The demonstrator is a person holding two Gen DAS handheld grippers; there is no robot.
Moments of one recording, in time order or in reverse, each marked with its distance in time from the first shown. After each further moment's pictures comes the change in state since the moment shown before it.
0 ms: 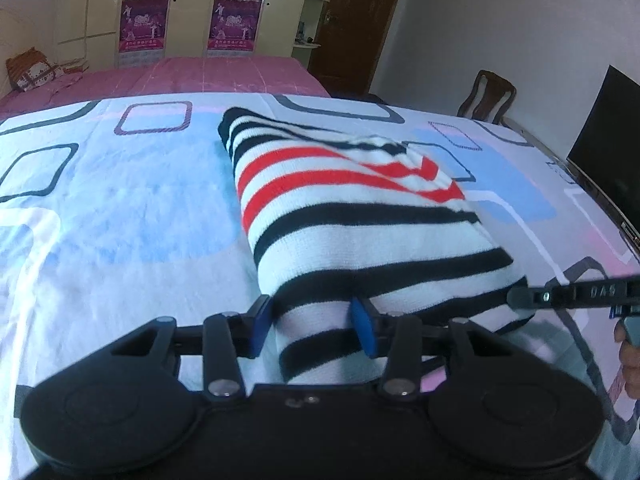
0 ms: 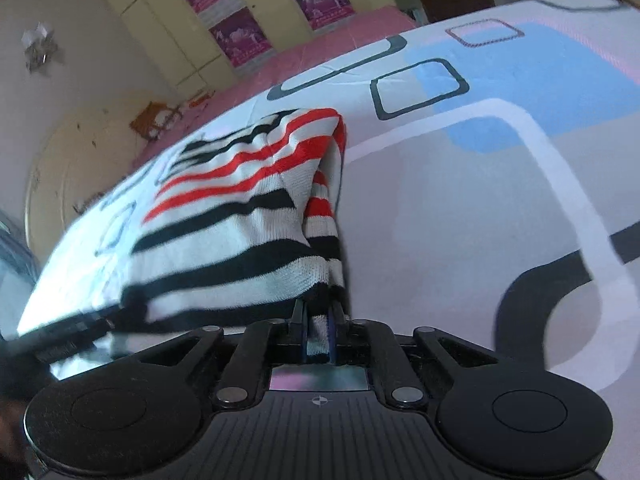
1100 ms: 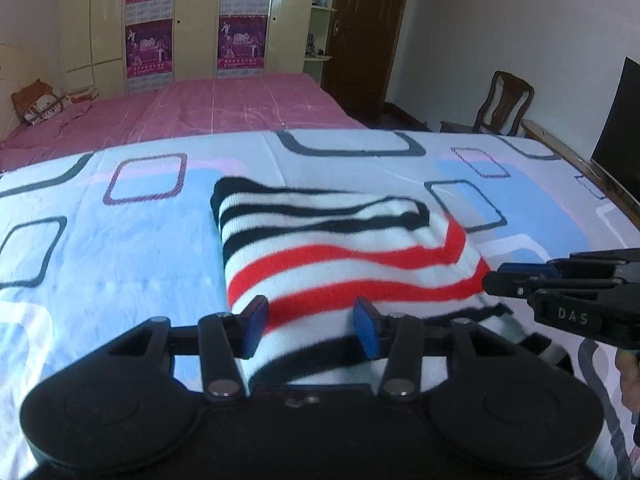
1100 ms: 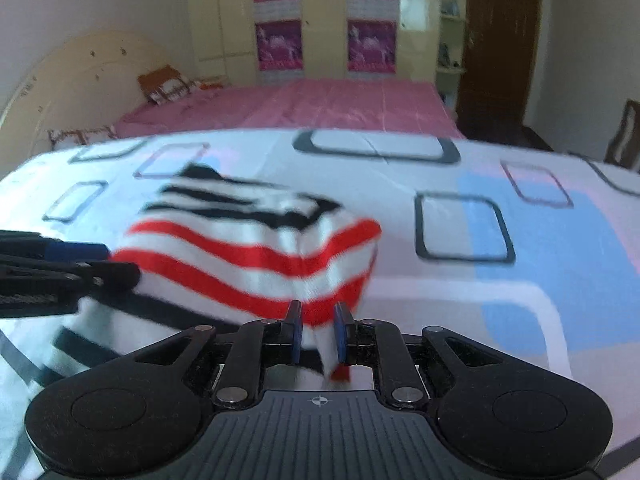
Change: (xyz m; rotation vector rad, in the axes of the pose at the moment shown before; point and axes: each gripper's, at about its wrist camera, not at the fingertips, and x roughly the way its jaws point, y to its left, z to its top) left arm 0.039 -0.013 0.070 0.052 -0.033 0.080; right arm 0.050 0.066 0.060 -0.382 -0.143 -0.144
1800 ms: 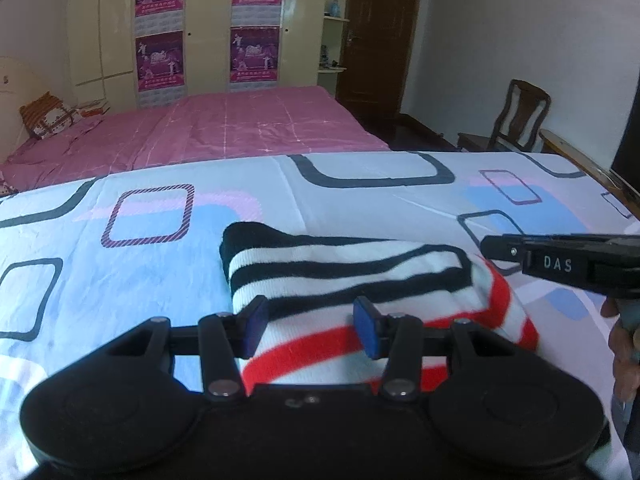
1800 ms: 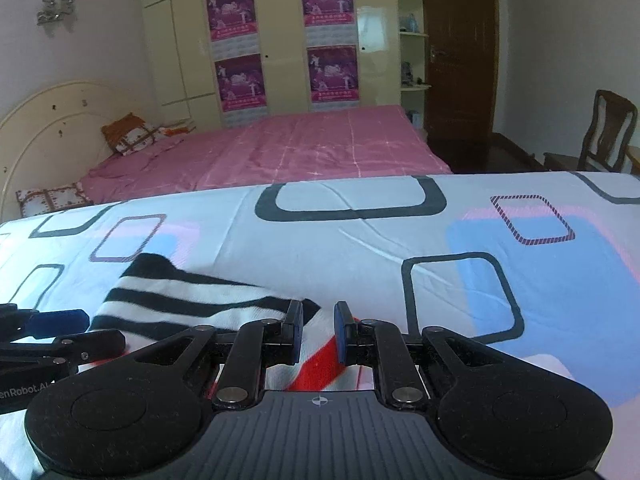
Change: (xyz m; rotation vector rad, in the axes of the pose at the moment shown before) left arm 0.044 0.009 0.034 -0.006 -0.029 0.057; right arm 0.060 -0.017 0.052 0.121 -0.064 -0.076
